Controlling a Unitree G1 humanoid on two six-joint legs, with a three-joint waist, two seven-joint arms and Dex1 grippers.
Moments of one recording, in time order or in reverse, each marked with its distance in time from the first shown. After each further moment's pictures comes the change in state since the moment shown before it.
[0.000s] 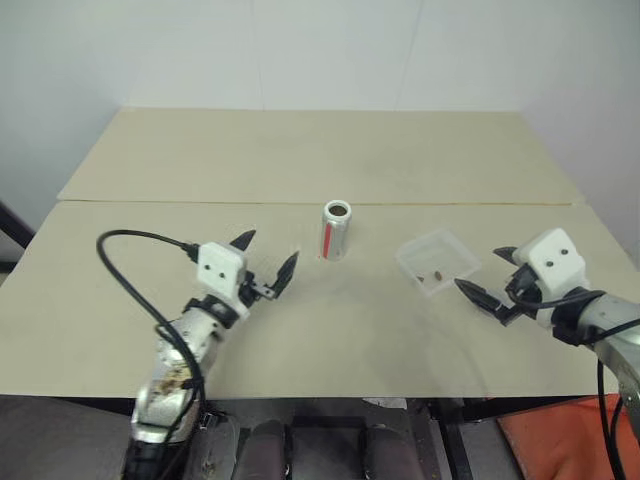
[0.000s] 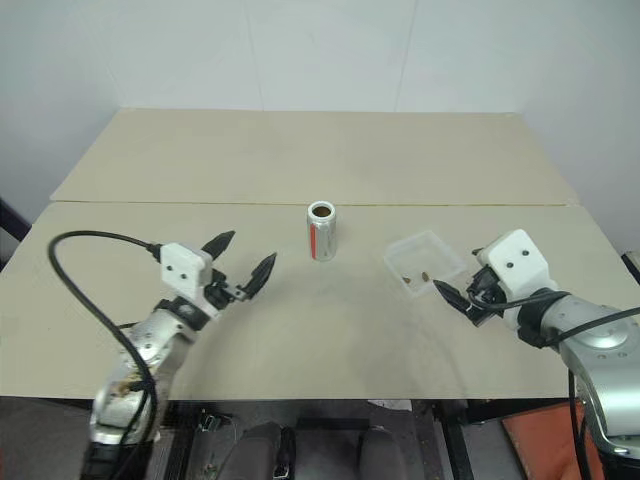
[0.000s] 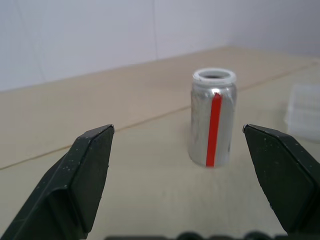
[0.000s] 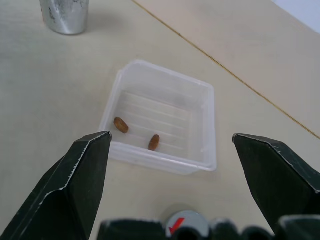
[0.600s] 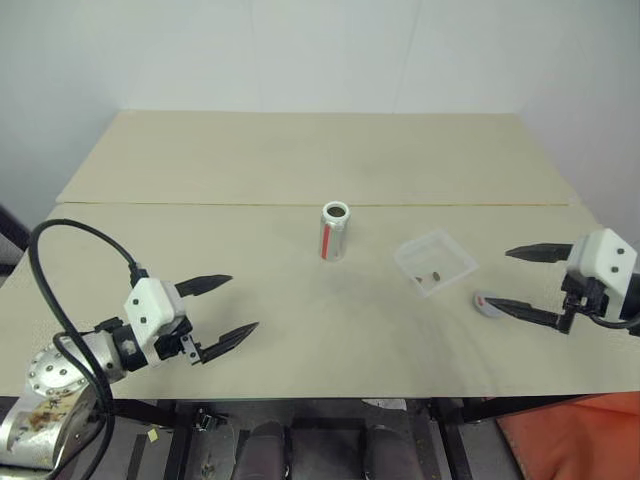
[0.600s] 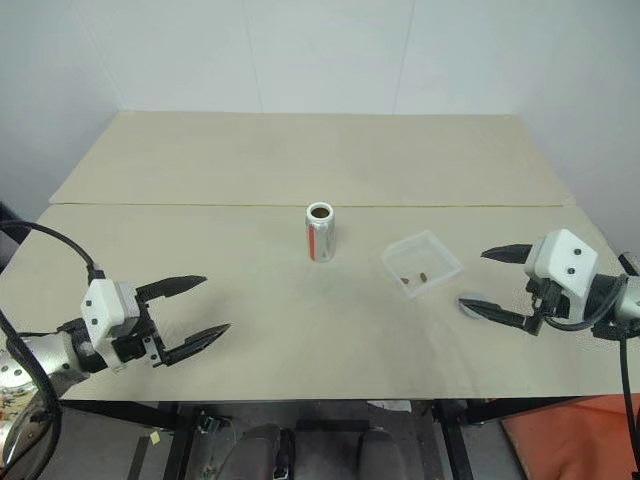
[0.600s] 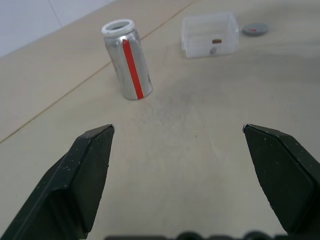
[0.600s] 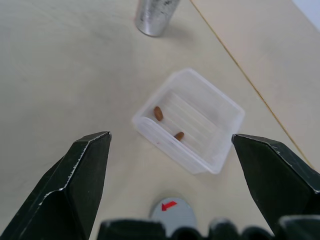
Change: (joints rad) left arm 0.236 0.330 0.255 -0.082 -0.238 -0.046 -0.413; right arm -0.032 -0.170 -0.083 0.344 0.059 -0.458 0.549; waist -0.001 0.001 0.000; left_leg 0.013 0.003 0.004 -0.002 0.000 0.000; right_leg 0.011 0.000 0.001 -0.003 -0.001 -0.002
